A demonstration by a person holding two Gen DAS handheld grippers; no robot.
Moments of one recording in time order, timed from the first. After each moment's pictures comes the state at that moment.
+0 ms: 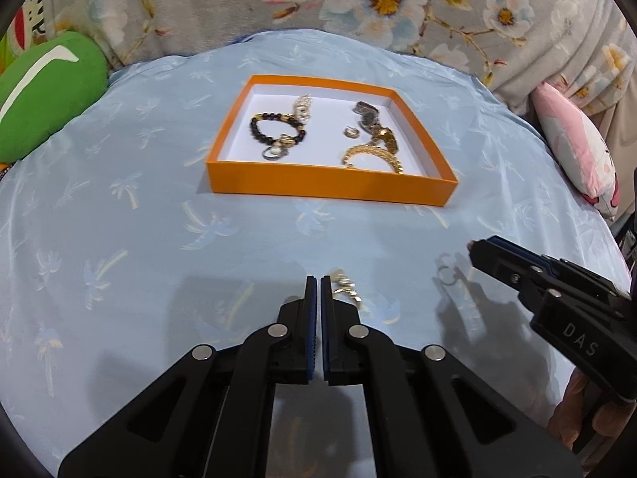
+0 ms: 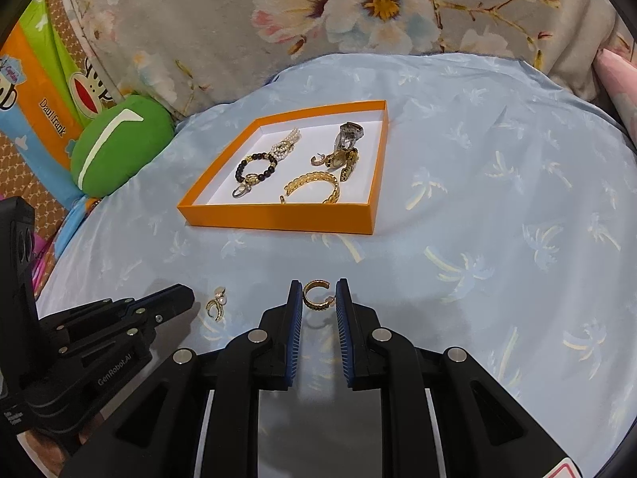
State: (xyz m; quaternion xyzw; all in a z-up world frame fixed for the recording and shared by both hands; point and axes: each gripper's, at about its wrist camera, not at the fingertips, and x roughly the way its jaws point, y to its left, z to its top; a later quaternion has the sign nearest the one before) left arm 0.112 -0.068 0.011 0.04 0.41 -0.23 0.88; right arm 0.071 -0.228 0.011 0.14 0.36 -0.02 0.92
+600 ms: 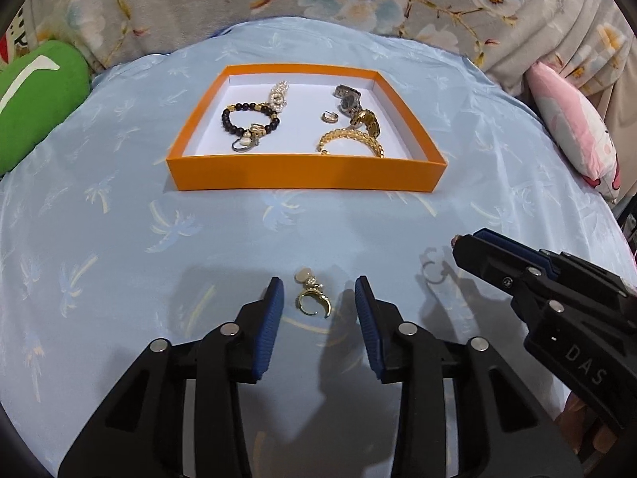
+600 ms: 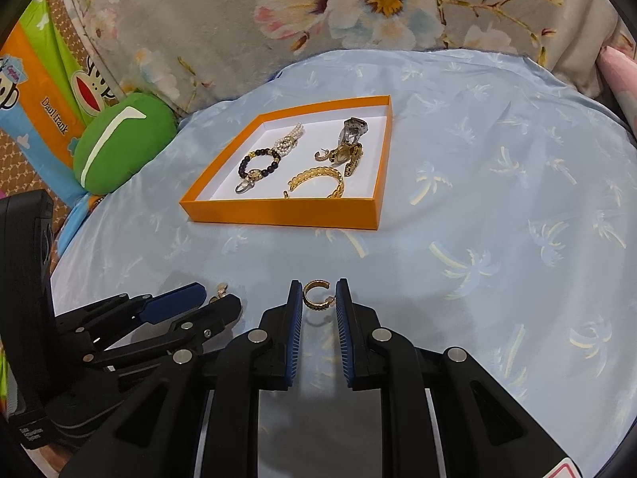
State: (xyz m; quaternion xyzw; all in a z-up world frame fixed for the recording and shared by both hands) left arm 0.111 -0.099 0.001 0.06 0.42 -0.24 0.87; right arm 0.073 -0.228 0.007 0.14 0.37 -0.01 0.92
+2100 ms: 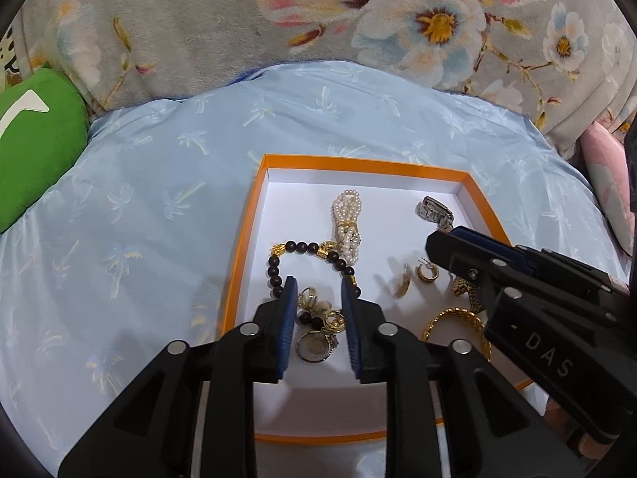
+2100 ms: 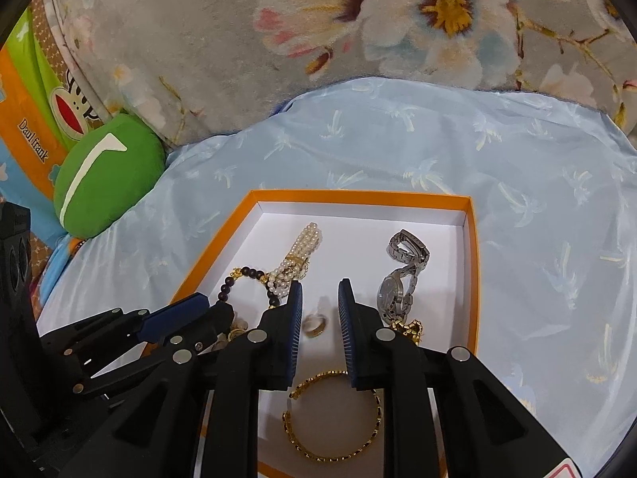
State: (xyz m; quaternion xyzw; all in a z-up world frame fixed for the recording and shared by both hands) left arm 0.258 -0.111 0.028 0.05 0.38 -0.20 0.90; right arm 0.251 -0.239 0.029 0.12 0.35 0.01 0.93
